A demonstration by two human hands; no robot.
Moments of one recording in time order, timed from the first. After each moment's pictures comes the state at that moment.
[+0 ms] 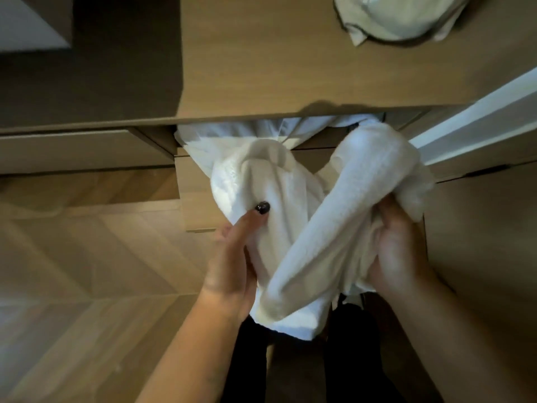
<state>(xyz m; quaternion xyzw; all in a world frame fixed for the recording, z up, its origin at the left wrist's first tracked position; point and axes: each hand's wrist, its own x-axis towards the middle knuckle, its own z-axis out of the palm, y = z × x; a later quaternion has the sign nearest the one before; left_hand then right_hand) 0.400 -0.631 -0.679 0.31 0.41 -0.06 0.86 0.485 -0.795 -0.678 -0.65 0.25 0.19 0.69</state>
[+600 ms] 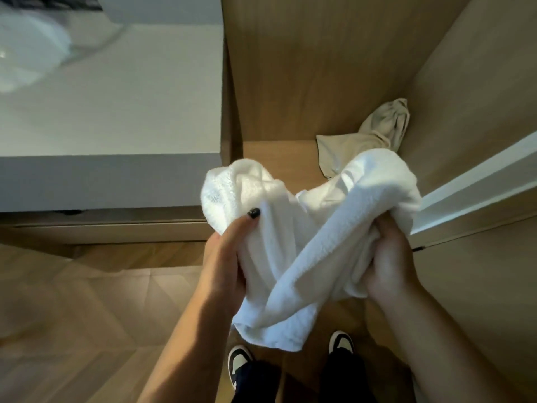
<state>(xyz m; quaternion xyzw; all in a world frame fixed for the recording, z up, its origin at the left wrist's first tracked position) 0.378 -0.522 -0.359 0.44 0.33 0.01 0.84 0.466 -0.707 -0.359 -0.54 0.16 0.16 0.81</state>
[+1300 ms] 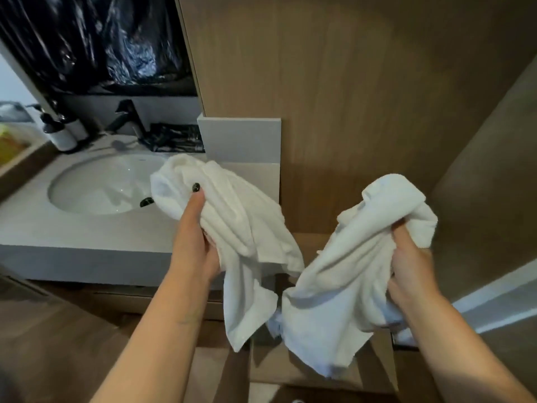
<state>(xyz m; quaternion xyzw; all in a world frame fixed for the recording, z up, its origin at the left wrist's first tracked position) 0.427 -0.372 -0.201 0.31 0.26 0.22 0.89 0.536 -0.643 -0.224 -0.60 0.12 0.10 0.79</state>
